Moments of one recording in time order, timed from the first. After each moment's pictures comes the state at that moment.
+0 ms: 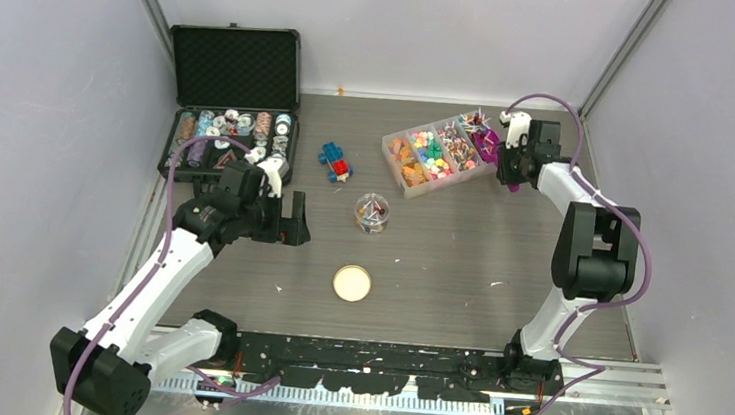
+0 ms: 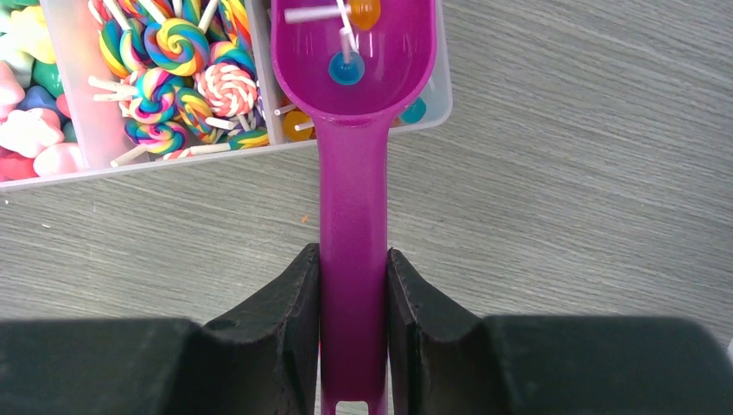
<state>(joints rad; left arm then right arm) -0.35 0.99 0.90 -0.78 0.17 -0.29 -0.04 1.82 1.27 -0.26 -0.13 -0.32</state>
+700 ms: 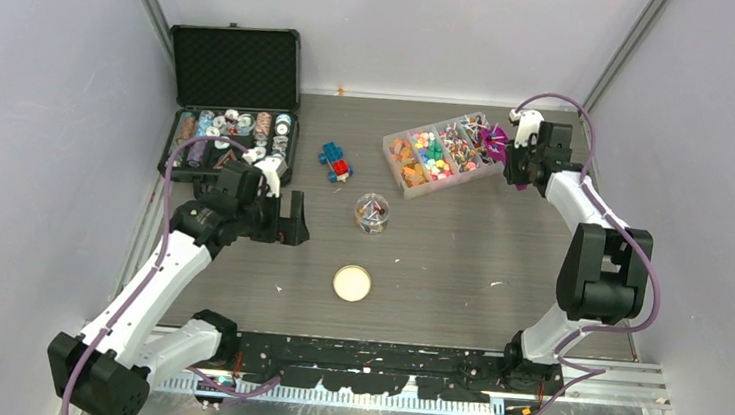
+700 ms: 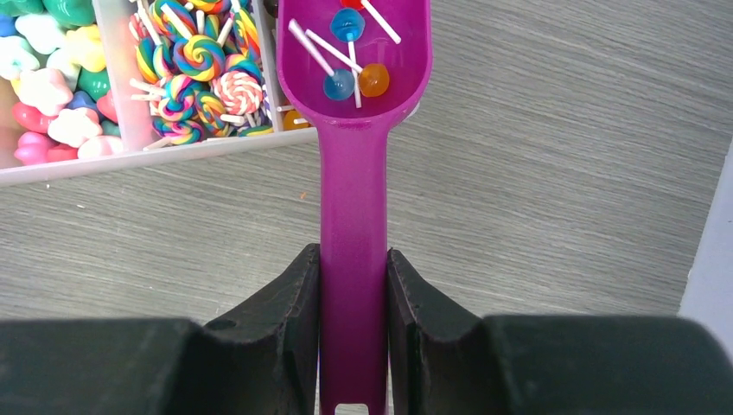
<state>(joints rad) -0.35 0.97 0.90 -0.78 0.16 -0.29 -0.06 1.68 1.18 -0.23 -0.14 -0.30</state>
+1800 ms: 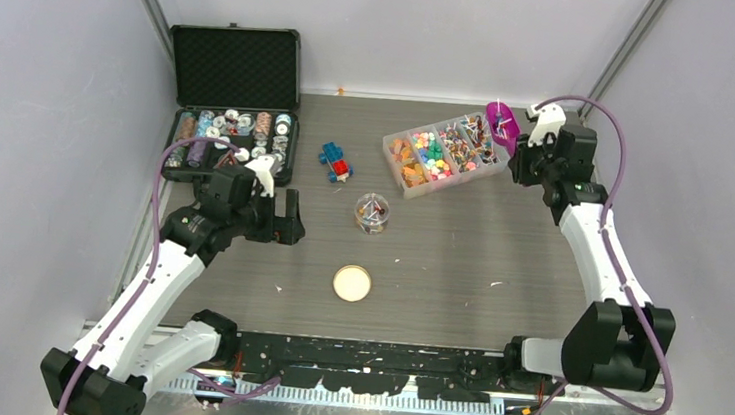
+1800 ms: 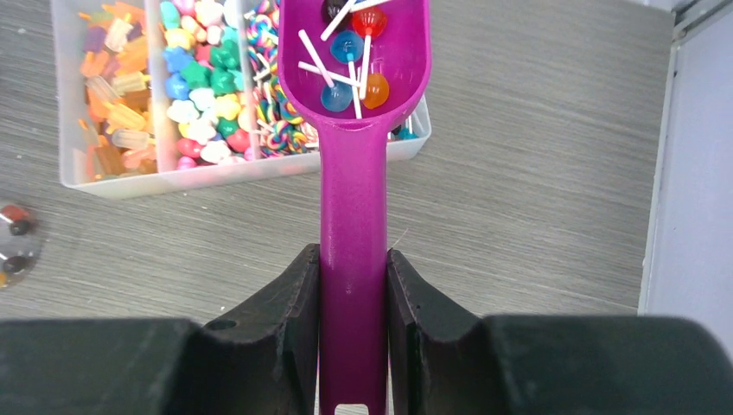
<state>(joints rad) -0.35 0.90 0.90 -0.78 0.11 -0.29 -0.04 1.34 1.08 -0.27 -0.20 -0.21</state>
